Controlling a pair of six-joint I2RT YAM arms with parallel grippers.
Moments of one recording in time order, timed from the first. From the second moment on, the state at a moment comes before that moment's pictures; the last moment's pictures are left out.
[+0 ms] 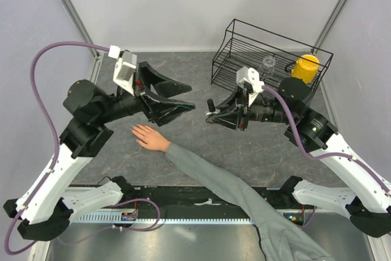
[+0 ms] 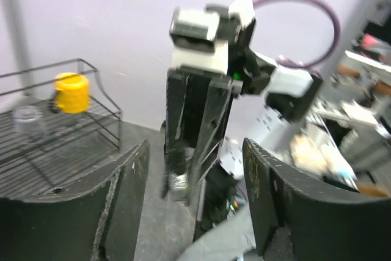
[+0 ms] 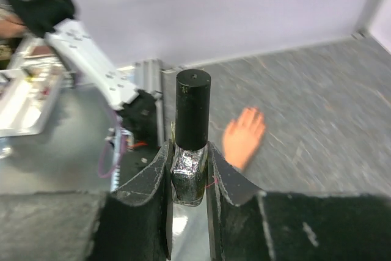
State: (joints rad) left arm -0.72 0.97 1.37 -0.10 0.65 -0.41; right arm 0.76 0.99 1.25 -0.25 -0.71 0.11
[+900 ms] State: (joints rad) left arm -0.83 1.20 1.48 -0.35 0.33 -0.37; right arm 0.76 1.08 1.30 -0.41 -0.39 -0.01
